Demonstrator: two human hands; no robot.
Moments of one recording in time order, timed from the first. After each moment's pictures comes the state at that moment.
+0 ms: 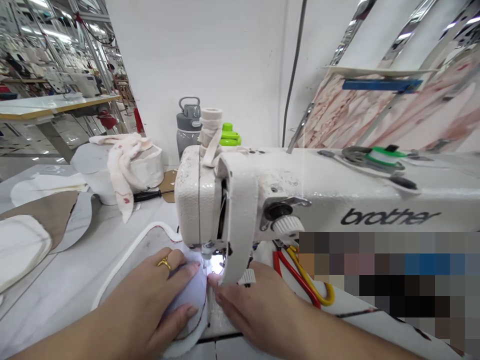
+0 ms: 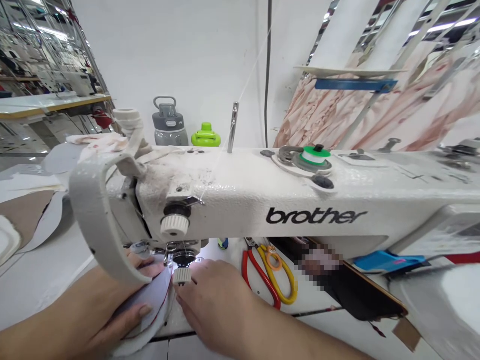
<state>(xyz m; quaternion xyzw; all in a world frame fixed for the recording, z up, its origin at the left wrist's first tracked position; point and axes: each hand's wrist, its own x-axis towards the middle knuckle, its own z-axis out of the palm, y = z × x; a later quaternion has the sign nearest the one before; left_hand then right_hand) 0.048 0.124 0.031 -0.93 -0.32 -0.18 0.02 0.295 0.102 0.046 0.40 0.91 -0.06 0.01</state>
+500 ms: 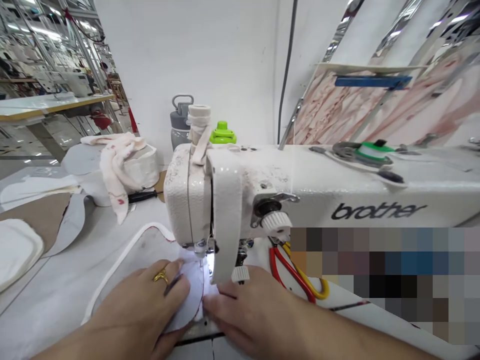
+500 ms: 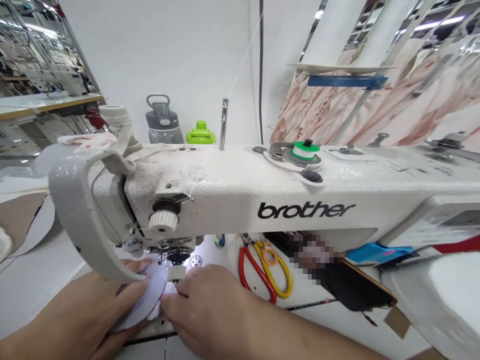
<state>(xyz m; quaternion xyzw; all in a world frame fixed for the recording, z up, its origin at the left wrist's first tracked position) 0.055 0.111 0.028 -0.94 -0.30 -0.11 0.11 0.300 0.100 0.046 0.31 0.95 -0.05 -0.02</state>
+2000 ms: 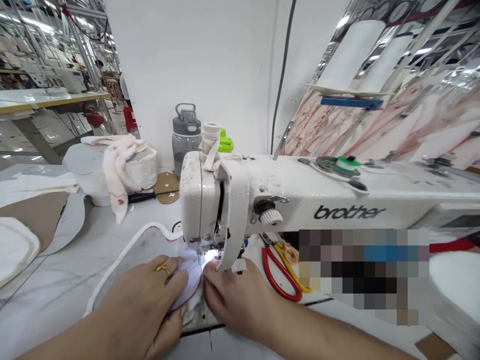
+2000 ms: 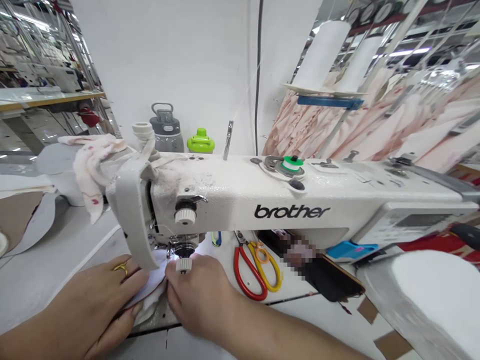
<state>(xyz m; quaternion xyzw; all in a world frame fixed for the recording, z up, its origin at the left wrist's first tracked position) 0.058 0.113 0.031 -0.94 -0.32 -0.14 -0.01 0.275 0.099 0.035 0.47 0.88 0.03 -0.06</state>
